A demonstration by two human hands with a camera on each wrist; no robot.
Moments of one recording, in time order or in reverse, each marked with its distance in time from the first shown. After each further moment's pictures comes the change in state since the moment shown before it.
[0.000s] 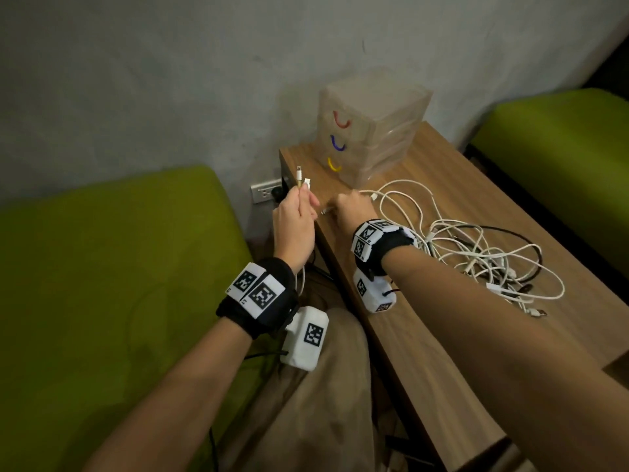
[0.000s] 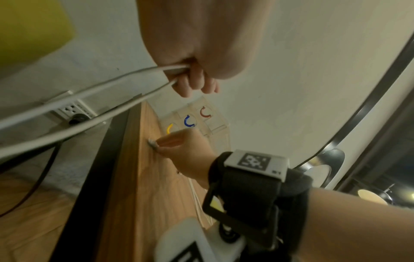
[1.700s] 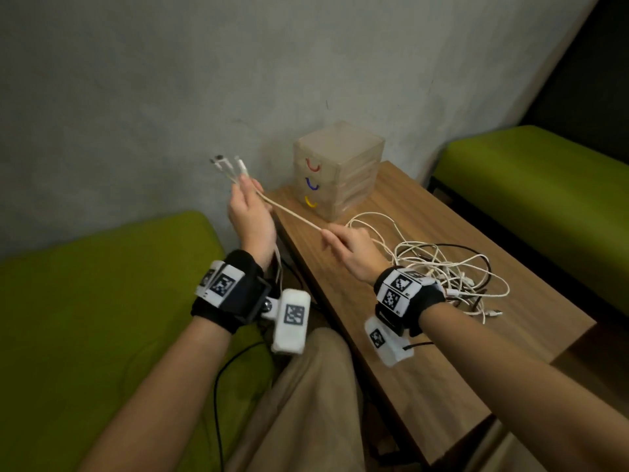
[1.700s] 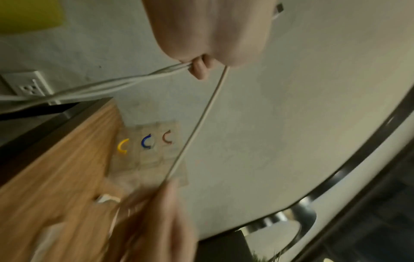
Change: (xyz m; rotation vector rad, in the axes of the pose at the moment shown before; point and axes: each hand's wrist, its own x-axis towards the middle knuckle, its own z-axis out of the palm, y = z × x) left_hand 0.031 0.058 -0.025 -0.470 0.354 -0.036; right_hand -0.102 0.012 -0.054 0.665 0.326 -0.250
